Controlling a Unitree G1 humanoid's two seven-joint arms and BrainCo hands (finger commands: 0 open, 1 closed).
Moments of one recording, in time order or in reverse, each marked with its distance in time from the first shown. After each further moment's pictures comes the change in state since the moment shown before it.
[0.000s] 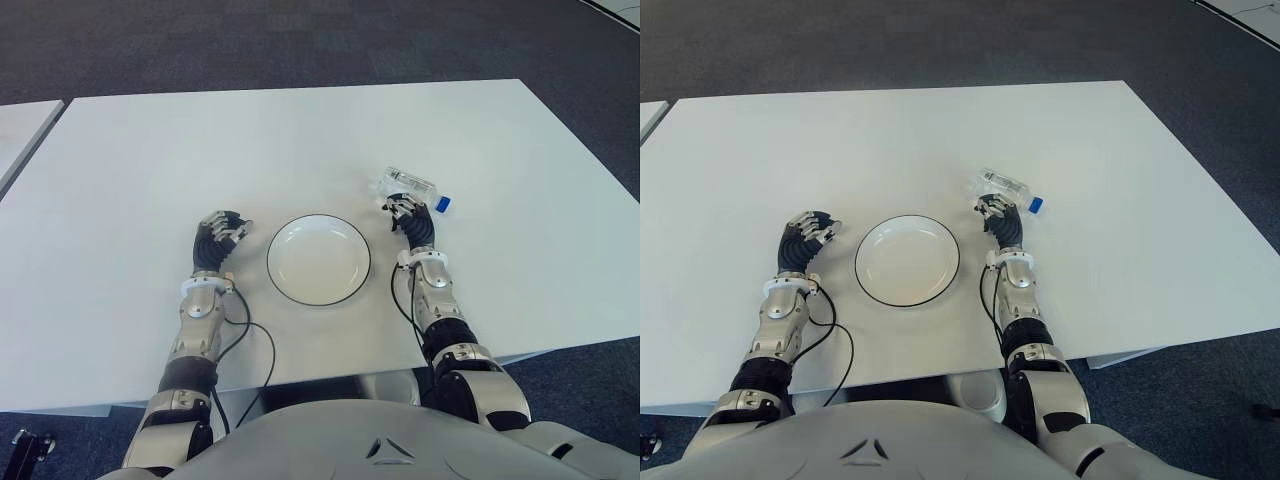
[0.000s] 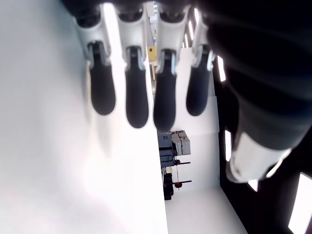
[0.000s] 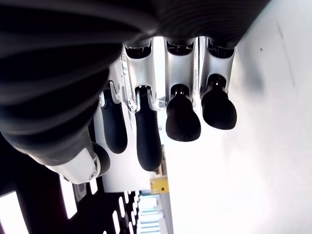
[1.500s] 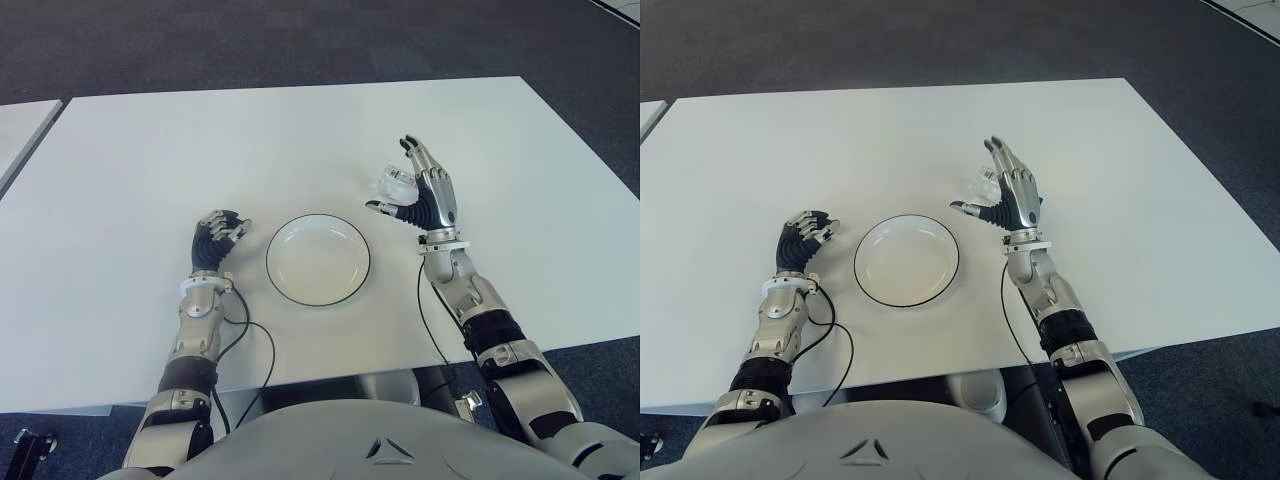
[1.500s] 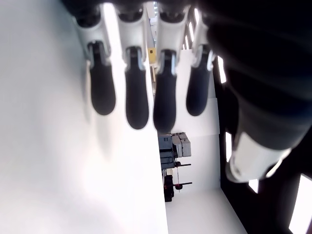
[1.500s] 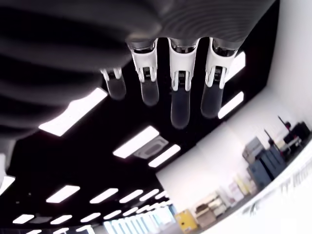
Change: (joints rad) left arm -0.001 -0.005 0.000 -0.003 0.000 0.000 0.000; right arm -0.012 -0.290 0.326 -0.304 -0.851 0.027 -0.642
